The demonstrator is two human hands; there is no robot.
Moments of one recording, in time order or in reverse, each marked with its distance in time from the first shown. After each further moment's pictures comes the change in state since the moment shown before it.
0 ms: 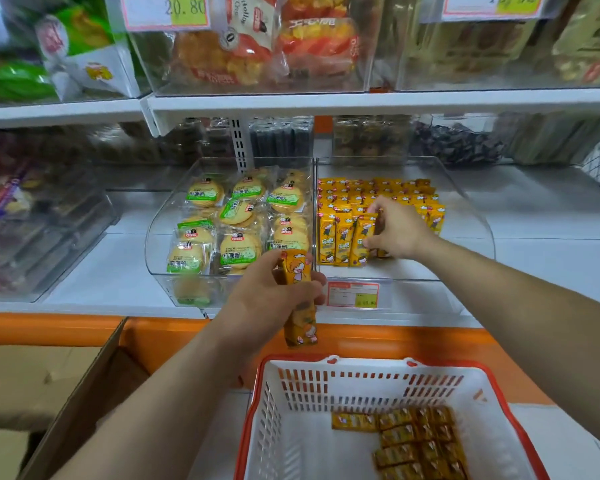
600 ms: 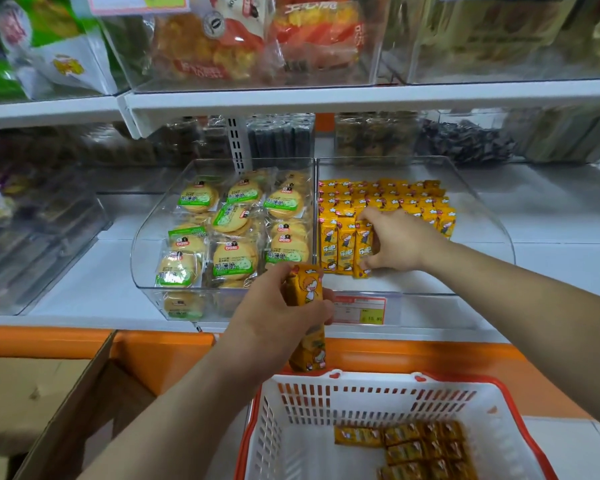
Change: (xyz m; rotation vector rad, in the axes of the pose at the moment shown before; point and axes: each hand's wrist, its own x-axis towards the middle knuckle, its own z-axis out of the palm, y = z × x) left_hand 0.012 -0.006 0.008 0.155 0.015 -0.011; right_hand 0.015 0.004 0.005 -0.484 -0.099 -0.211
